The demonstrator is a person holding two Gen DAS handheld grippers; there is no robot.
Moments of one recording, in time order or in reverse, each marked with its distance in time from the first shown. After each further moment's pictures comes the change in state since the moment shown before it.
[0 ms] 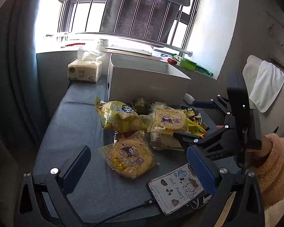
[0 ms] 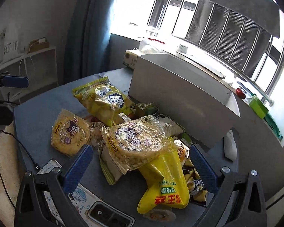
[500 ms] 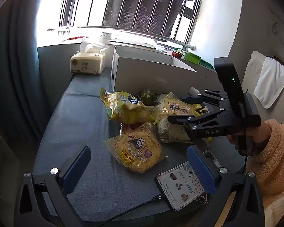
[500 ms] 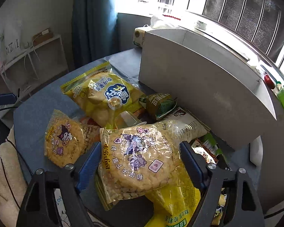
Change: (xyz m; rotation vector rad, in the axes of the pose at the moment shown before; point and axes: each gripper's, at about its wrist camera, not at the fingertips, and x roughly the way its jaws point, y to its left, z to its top) left arm 0.010 0.011 -0.009 -0.001 0.038 0.015; right arm 0.039 -0.012 0.014 0.045 0.104 0.153
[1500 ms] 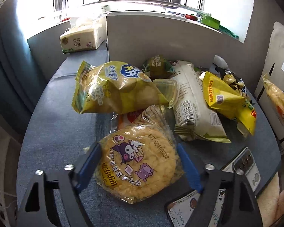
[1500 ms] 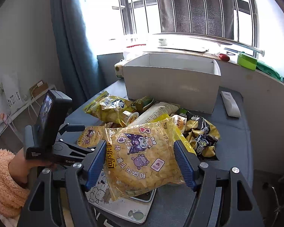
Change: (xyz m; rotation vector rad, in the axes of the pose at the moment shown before) left arm 0.106 -0.019 0.004 0.067 0.203 0.158; right arm -0.109 -0.006 -0.079 0.356 -0.231 -0.007
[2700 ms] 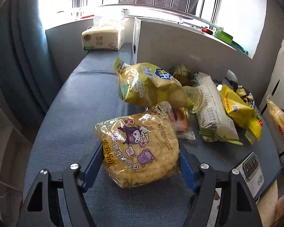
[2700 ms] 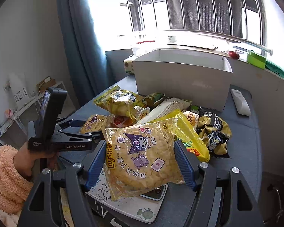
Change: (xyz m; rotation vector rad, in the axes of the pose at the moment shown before) left arm -0.021 0.043 -0.015 -0.109 -0.063 0.026; right arm 0.007 0.009 -0.006 -0.022 0.023 0.063
